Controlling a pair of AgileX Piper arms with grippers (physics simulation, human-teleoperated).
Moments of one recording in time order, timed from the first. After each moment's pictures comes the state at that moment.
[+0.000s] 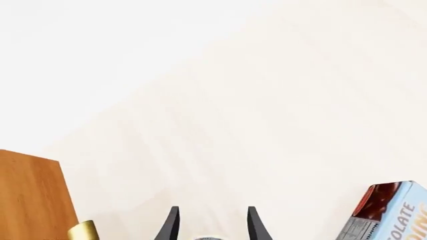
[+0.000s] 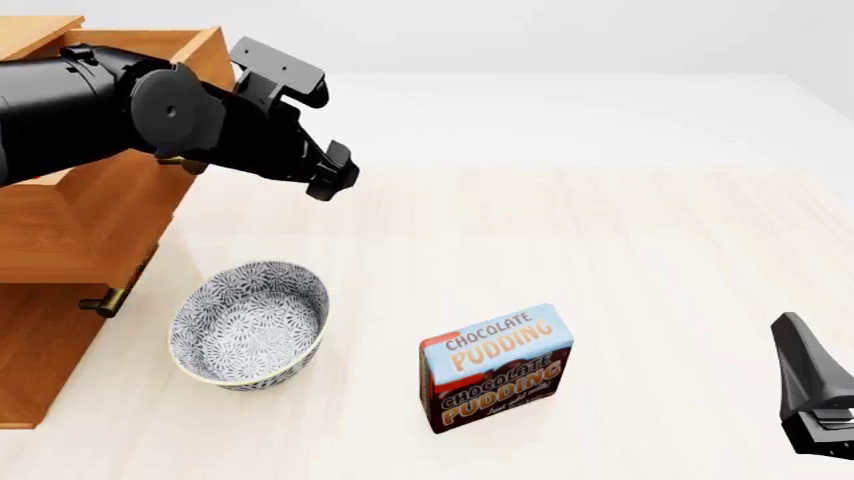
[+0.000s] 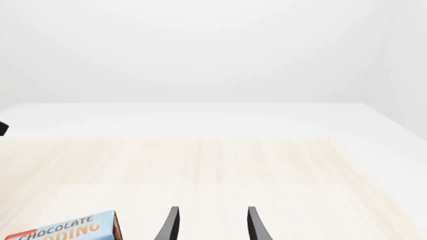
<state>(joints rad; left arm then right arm) -0.44 1.53 -1.21 0.46 0.17 0.00 0.01 0.00 0.00 0.00</state>
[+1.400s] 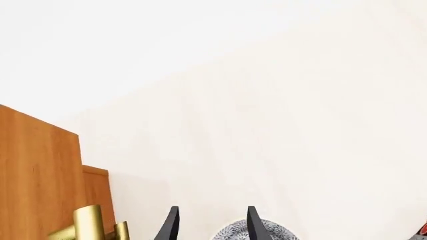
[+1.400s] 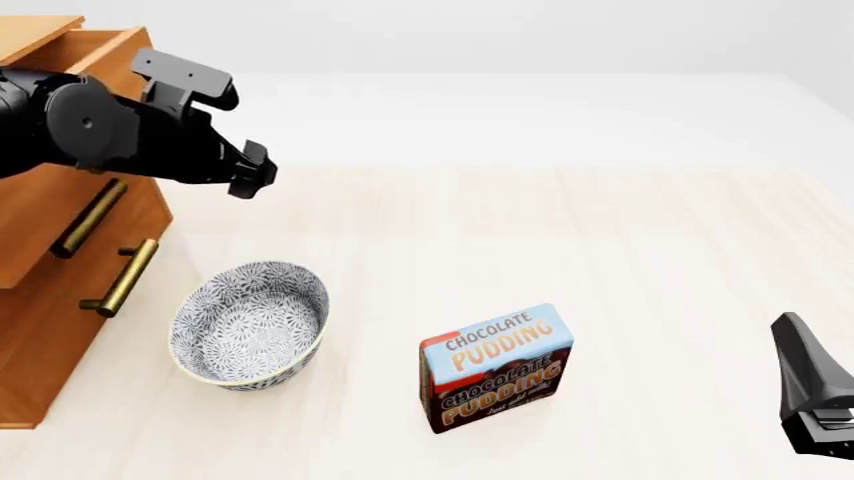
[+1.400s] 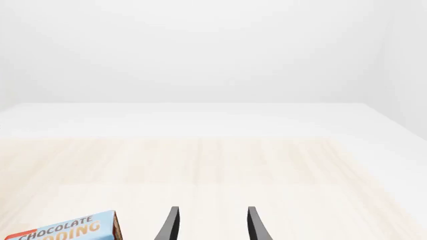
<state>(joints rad) -0.22 1.46 -1.09 0.41 0.18 0.00 0.01 0.00 0.00 0.00</state>
